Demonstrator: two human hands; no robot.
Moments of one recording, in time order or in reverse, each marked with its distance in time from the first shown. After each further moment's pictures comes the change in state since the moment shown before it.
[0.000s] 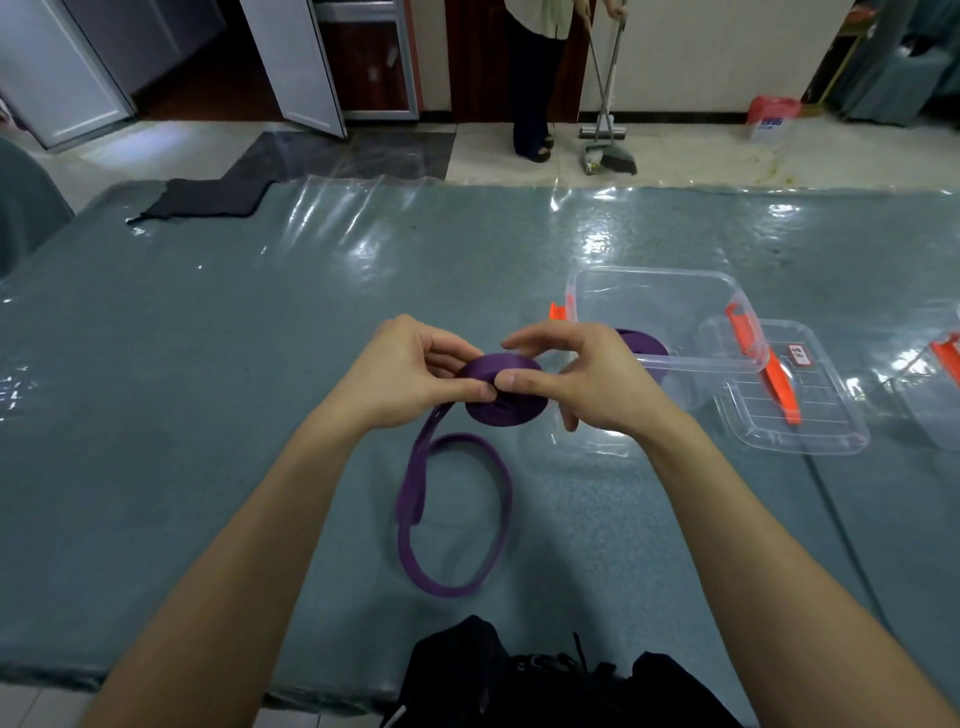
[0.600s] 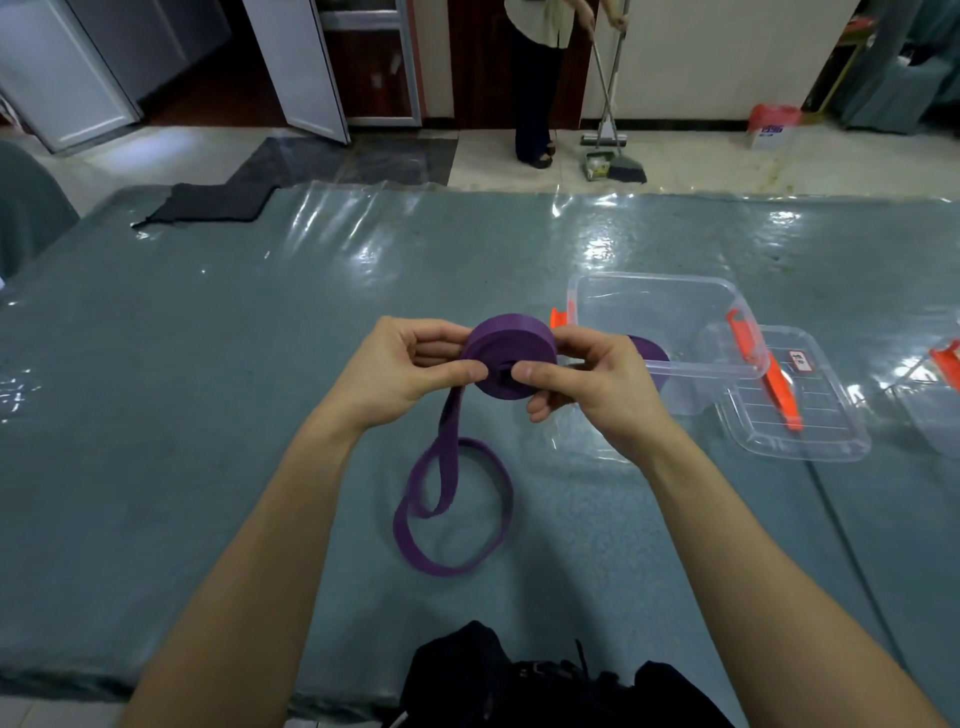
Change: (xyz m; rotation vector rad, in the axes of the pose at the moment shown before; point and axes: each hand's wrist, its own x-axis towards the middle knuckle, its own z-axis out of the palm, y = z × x) left_hand -0.001 -0.003 -0.002 -0.248 0.065 0.040; right_hand -0.006 0.005 0.008 0.568 0.081 -0.015
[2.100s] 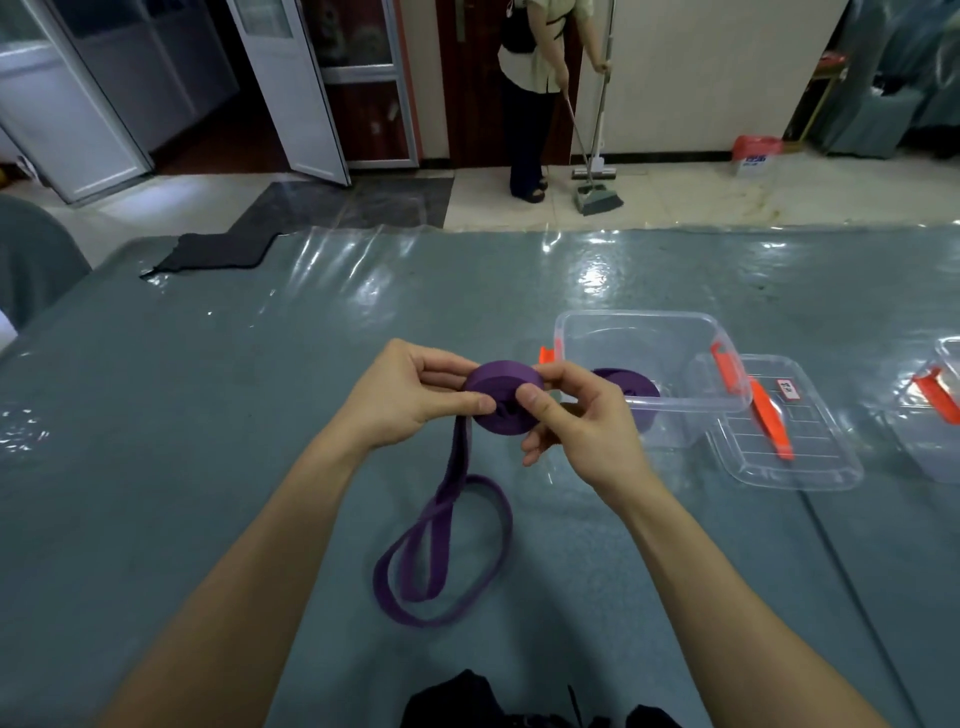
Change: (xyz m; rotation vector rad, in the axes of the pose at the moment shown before) left_hand 0.017 0.035 0.007 0.118 -0.021 -0.096; right_hand -0.004 0.004 0.004 0.070 0.146 -0.086
